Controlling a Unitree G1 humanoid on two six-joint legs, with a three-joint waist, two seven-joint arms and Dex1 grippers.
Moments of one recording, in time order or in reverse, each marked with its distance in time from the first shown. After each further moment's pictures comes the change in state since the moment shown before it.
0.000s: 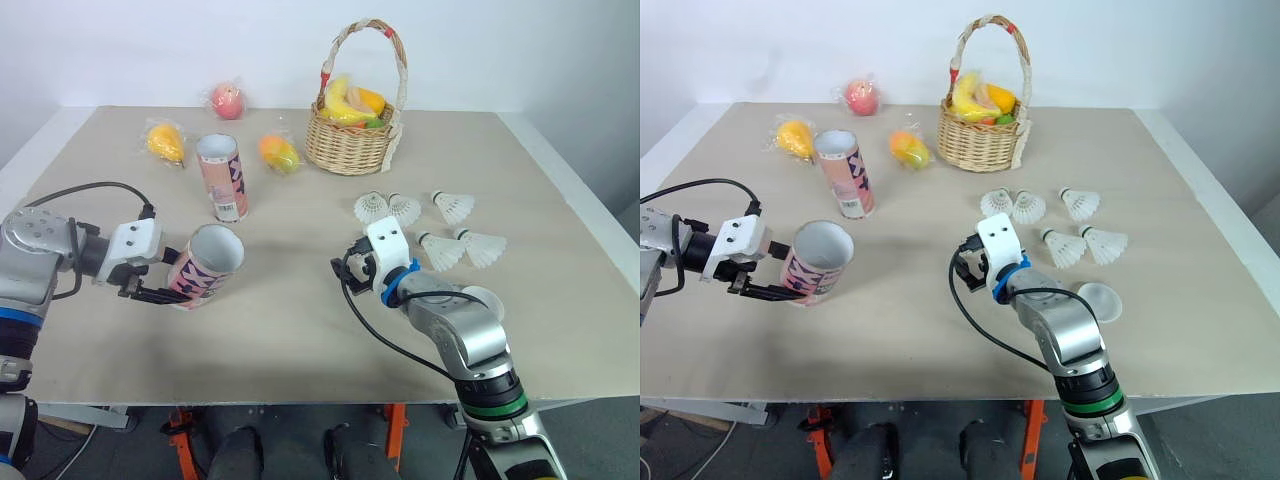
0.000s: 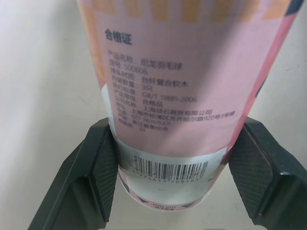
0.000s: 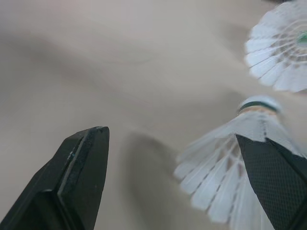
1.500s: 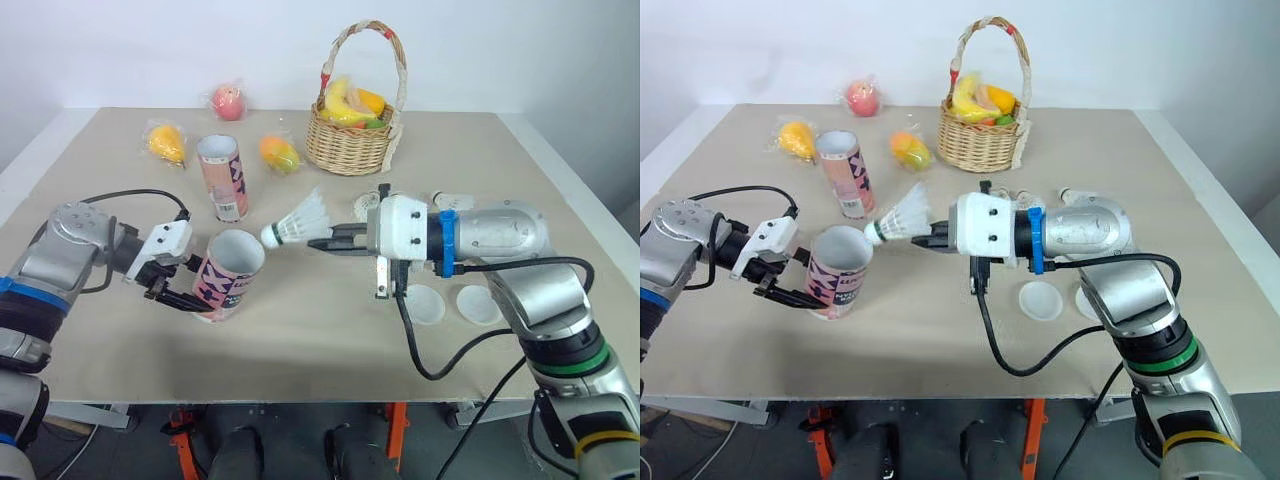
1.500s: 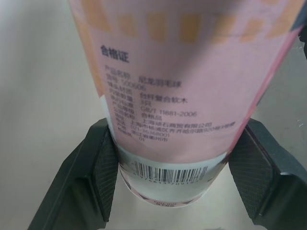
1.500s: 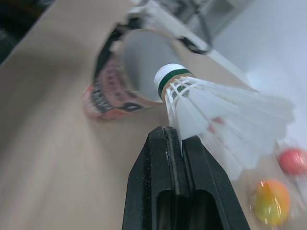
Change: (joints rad) left arm -0.168 0.002 -0.312 0.085 -0.170 0.041 -0.031; right arm -0.296 -0.375 0.109 -0.058 0.001 -0.707 0.952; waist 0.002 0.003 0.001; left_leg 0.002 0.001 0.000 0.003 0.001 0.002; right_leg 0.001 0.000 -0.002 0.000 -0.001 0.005
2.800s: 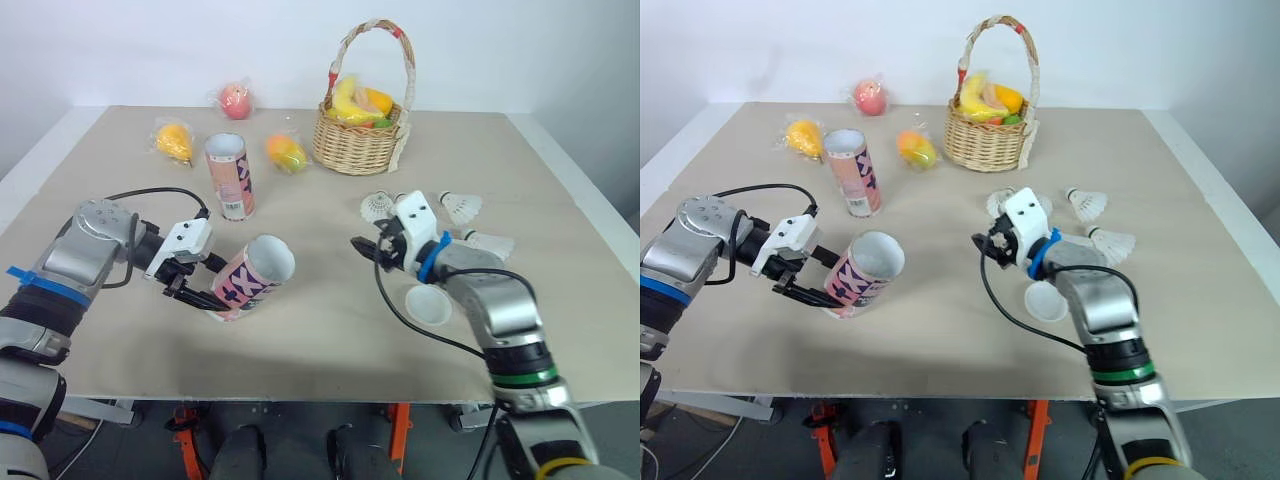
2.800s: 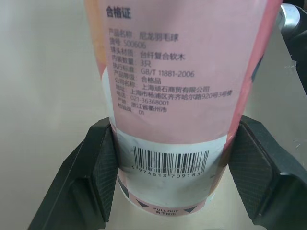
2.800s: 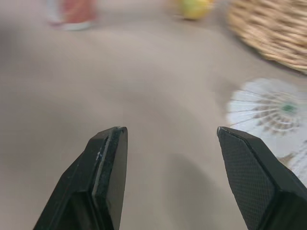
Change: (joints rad) left arm -0.021 -0.058 -0.010 -0.052 -0.006 0.046 0.002; right arm 0.129 0.289 -0.200 0.332 -0.078 0.452 -0.639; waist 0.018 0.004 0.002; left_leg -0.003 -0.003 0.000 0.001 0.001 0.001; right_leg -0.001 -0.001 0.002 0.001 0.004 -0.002
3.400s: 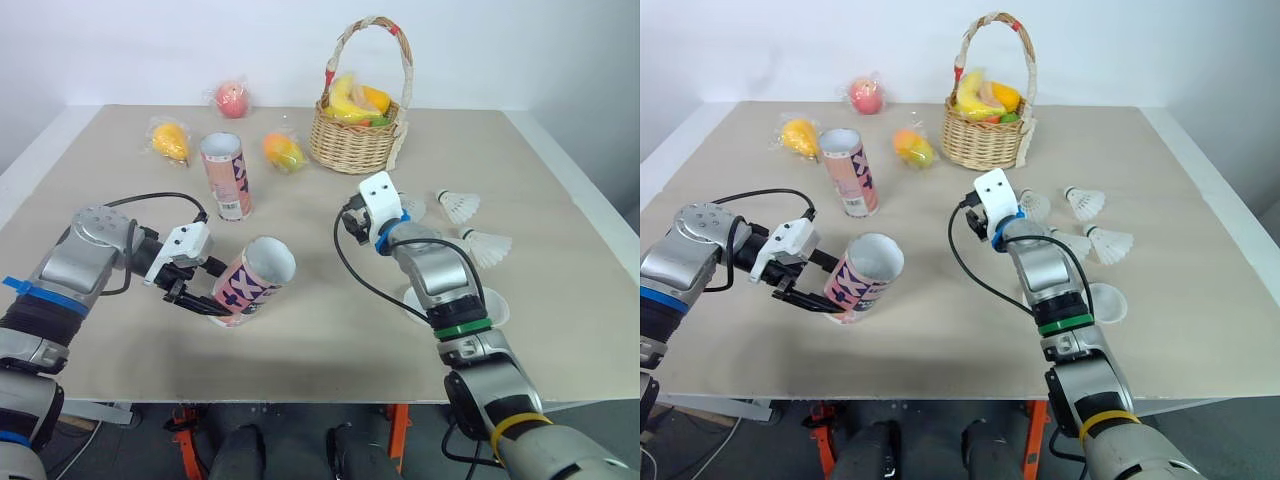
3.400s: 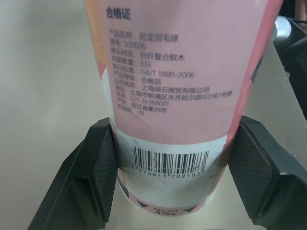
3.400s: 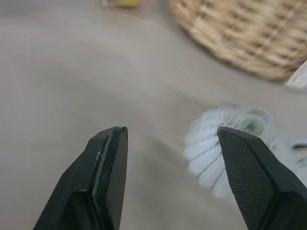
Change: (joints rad) left arm 0.064 -0.002 0.055 -0.072 -0.016 0.044 -0.001; right arm -0.240 0.158 0.072 0.431 -0.197 -0.143 -0.229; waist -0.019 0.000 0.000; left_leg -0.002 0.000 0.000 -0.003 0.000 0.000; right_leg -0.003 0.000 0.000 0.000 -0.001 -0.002
